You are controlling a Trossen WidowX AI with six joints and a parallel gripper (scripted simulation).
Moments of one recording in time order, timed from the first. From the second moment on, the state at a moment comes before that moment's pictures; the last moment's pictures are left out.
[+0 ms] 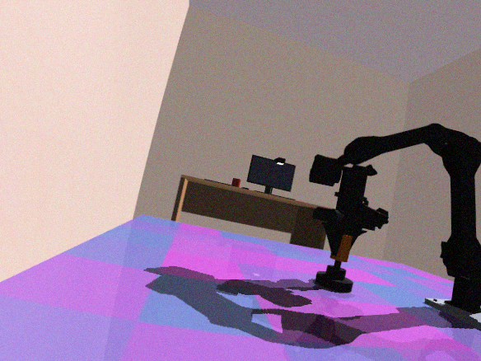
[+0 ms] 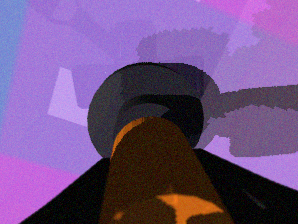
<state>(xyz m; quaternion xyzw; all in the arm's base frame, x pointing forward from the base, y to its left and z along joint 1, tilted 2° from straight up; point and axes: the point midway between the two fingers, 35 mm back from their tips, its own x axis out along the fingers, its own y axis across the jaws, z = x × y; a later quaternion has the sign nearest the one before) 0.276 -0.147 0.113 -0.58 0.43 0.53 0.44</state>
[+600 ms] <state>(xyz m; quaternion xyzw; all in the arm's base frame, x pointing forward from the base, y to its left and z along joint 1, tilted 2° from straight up) 0.277 -0.147 0.111 -0.59 0.42 0.54 0.43</state>
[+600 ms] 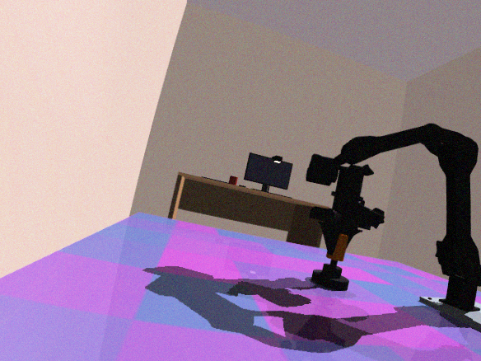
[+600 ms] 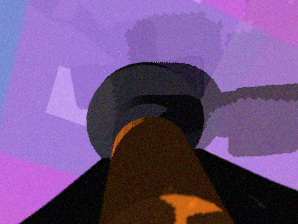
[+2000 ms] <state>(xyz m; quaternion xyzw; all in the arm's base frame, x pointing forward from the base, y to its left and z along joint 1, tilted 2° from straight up) 0.276 -0.147 0.111 -0.63 0.36 0.58 0.37</state>
